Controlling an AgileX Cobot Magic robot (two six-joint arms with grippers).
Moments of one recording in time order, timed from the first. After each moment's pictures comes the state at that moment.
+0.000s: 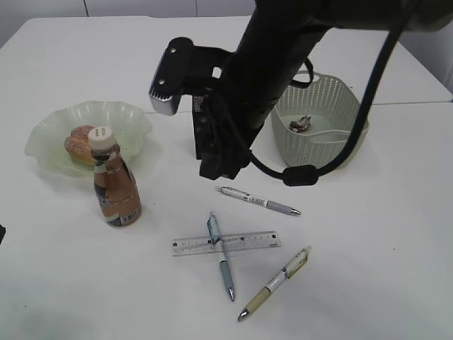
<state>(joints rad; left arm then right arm) -0.13 1.21 -0.78 -0.31 0.93 0.07 0.59 1.90 -1.61 0.18 0.95 -0.93</state>
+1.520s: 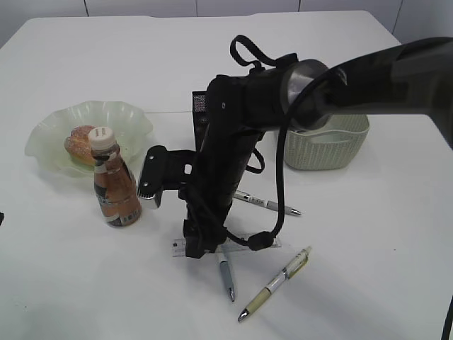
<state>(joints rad) -0.13 1.21 -0.78 -0.26 0.84 0.13 0.63 2.22 -1.65 0.30 0.90 -1.12</state>
